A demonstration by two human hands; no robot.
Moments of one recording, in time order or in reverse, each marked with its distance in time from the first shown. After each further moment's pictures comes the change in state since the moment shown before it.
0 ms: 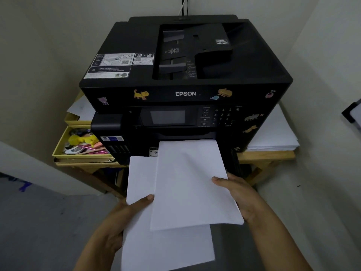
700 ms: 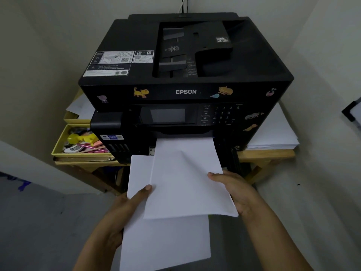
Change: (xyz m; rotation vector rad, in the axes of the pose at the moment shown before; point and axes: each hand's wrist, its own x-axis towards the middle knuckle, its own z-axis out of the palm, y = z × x) left_hand -0.007 0.012 0.008 0.068 0.066 0.046; right_hand 0.001 -0.009 0.013 0.060 -0.009 0.039
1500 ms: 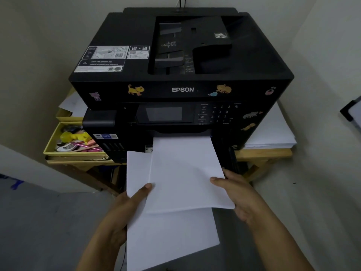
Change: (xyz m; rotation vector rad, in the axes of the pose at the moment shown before) left_hand 0.016 -0.007 0.011 -0.065 0.005 0.012; right_hand 0.000 0.008 -0.012 -0.145 0.040 -0.113
